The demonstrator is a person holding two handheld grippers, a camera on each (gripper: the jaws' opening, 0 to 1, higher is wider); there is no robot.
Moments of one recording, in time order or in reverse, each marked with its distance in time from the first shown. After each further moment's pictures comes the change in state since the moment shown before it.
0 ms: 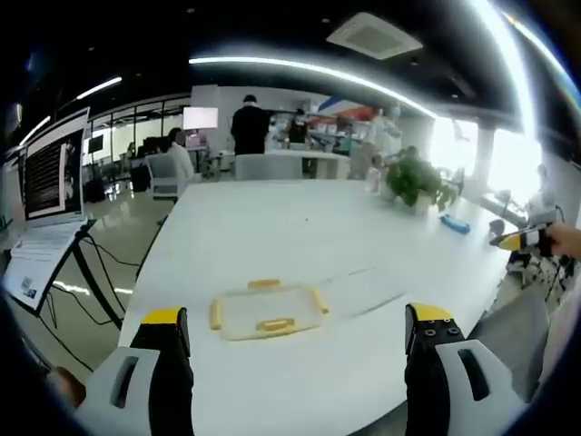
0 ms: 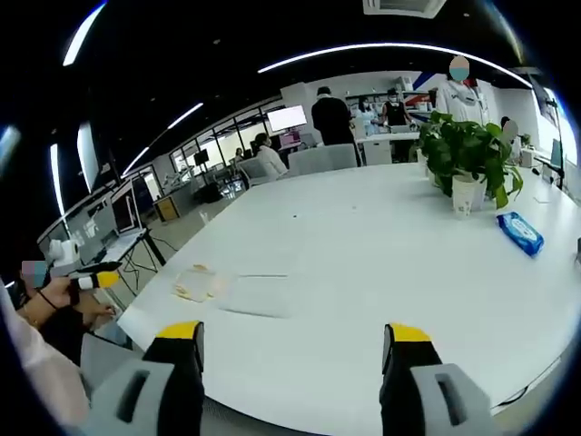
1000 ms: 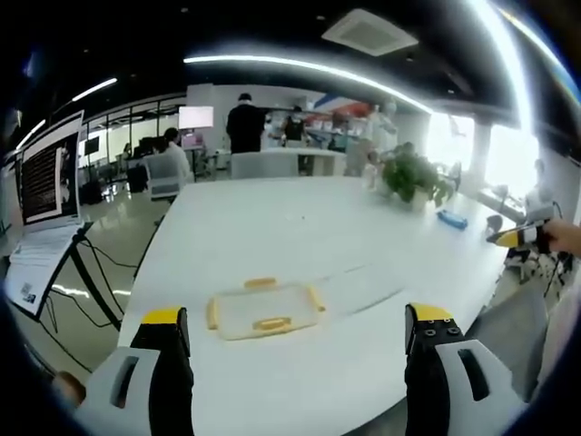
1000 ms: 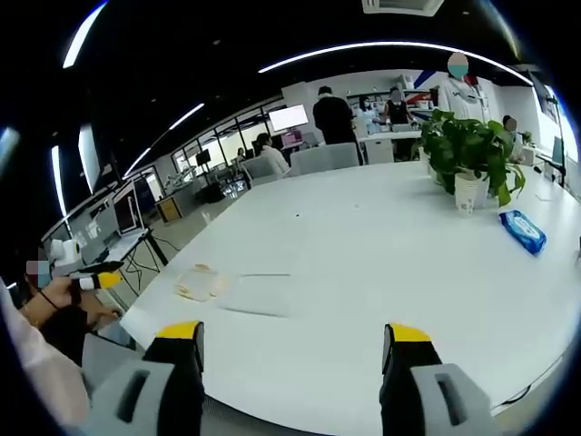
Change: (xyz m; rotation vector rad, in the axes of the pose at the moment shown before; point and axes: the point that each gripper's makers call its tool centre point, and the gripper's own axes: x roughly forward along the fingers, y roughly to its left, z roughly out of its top) left arm 0.001 -0.005 -0.001 0.018 0.016 -0.013; right arm 0.002 0.000 -0.003 0.004 0.004 0.012
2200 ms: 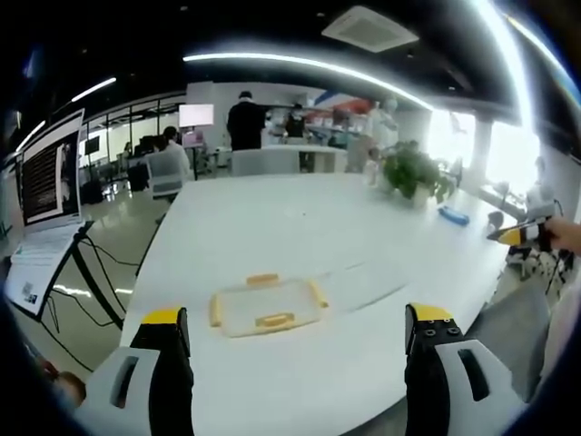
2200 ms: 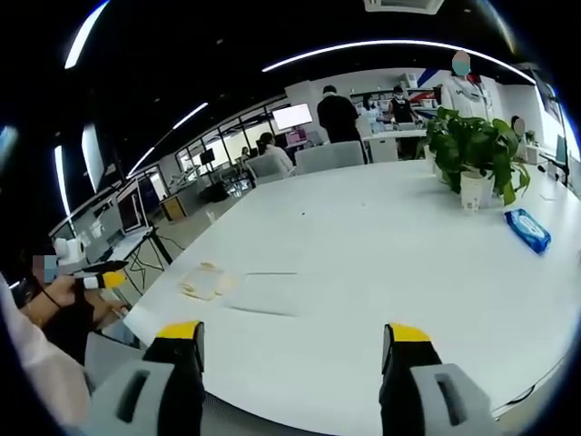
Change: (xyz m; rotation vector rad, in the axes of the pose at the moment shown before) left arm 0.000 0.004 -0.004 0.005 0.014 0.006; right arm 0.003 0.009 -0.002 -0.002 0.007 0.023
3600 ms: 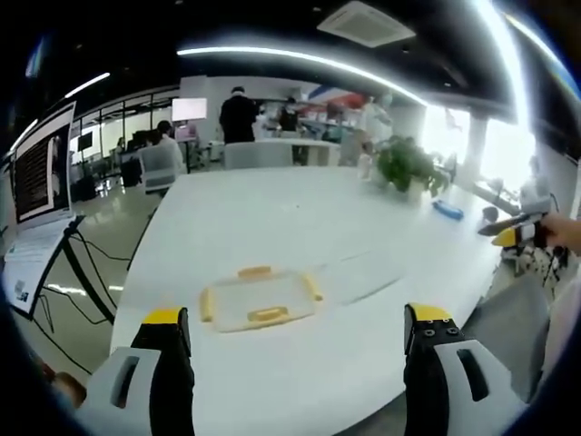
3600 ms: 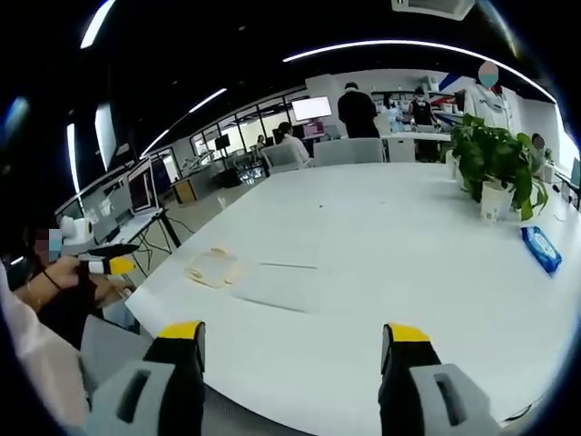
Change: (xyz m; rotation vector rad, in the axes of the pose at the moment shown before) left arm 0.007 -0.009 -0.009 0.003 0.033 -0.038; right arm 0.021 0.020 -0.006 -0.087 0.048 0.045
